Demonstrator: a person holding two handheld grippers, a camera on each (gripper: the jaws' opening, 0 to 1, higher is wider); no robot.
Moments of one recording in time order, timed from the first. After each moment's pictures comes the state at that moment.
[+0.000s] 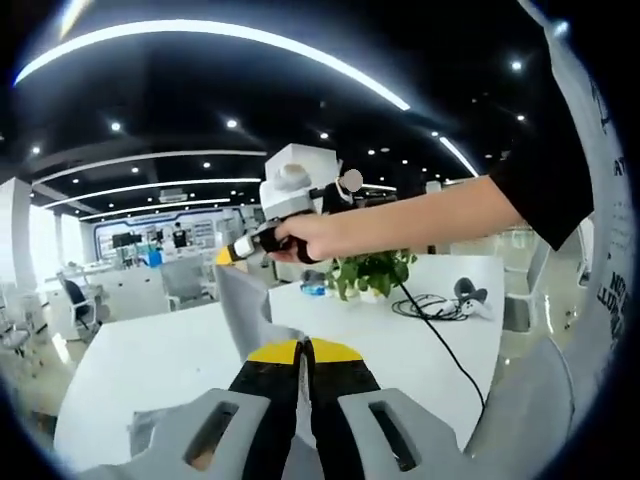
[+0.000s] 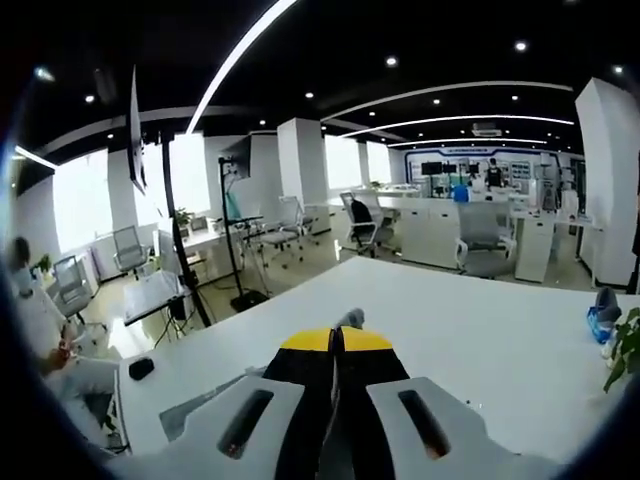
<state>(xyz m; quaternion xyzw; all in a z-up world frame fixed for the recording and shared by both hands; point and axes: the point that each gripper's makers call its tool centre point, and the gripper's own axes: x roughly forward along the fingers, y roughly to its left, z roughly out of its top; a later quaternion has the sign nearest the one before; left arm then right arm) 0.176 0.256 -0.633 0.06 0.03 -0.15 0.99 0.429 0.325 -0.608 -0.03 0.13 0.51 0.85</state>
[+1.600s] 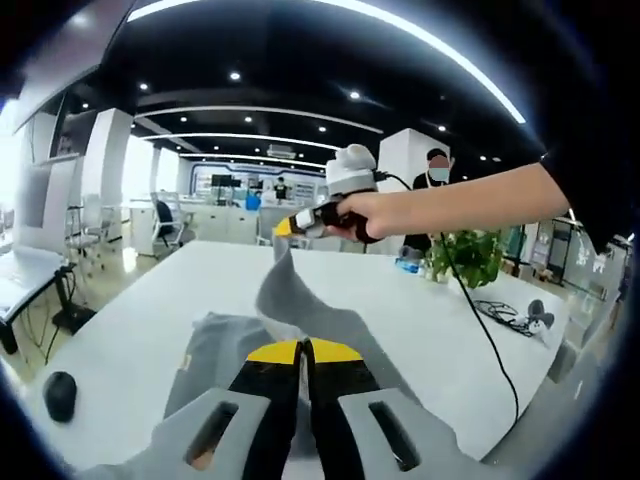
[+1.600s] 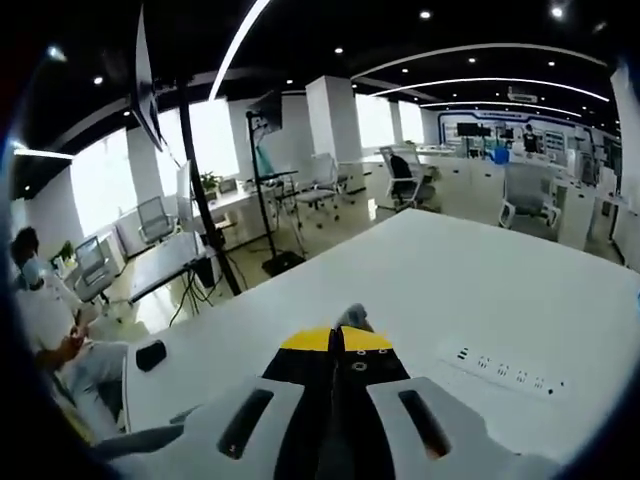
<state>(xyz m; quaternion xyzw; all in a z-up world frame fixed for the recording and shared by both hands) 0.124 0.384 -0.730 -0.07 0.09 0.07 0.99 0.392 0.475 -0.718 -0.06 0.21 0.56 0.80</state>
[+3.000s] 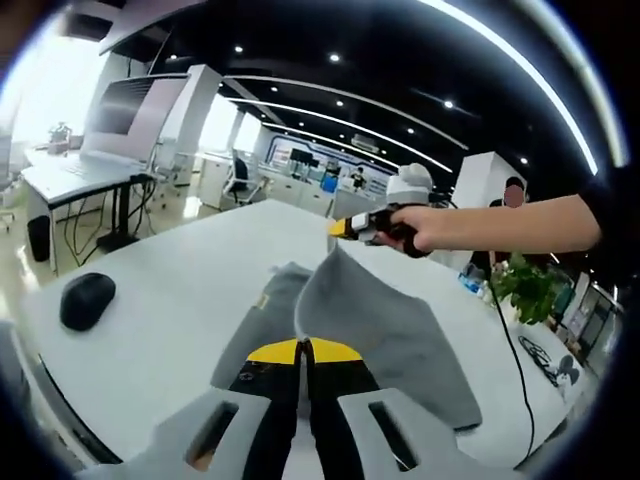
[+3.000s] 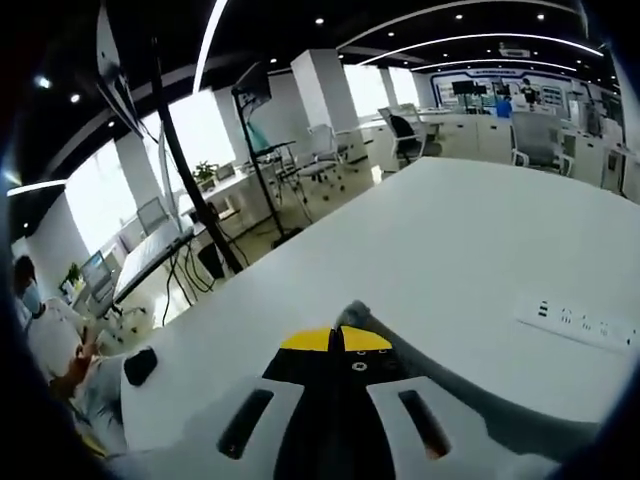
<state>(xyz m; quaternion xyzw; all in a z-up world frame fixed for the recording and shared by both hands) 0.086 0.470 -0.817 -0.19 0.12 0.21 0.95 0.360 0.554 -0.821 -0.04 0.29 0.56 0.77</state>
